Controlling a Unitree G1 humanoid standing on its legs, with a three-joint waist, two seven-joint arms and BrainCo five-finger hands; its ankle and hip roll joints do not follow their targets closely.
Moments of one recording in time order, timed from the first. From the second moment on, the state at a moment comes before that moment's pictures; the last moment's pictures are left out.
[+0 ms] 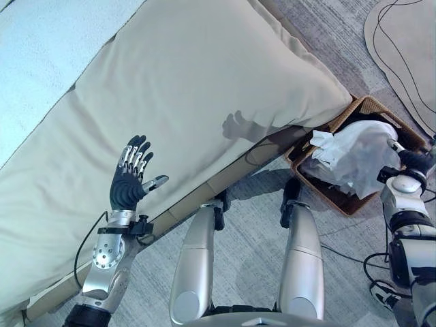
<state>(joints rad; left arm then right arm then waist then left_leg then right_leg) 0.11 0.50 -0.15 -0.10 -0.54 -0.48 0.11 -0.67 -0.68 -0.10 1.14 0.29 -0.25 -0.53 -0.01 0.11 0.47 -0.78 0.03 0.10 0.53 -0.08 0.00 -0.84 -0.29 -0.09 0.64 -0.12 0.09</state>
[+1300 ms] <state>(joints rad) 0.17 0.27 -0.08 0.30 -0.44 -0.43 0.10 0.07 -0.26 0.08 0.56 0.25 -0.30 -0.22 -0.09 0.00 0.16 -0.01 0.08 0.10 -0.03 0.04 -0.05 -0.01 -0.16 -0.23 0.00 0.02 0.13</state>
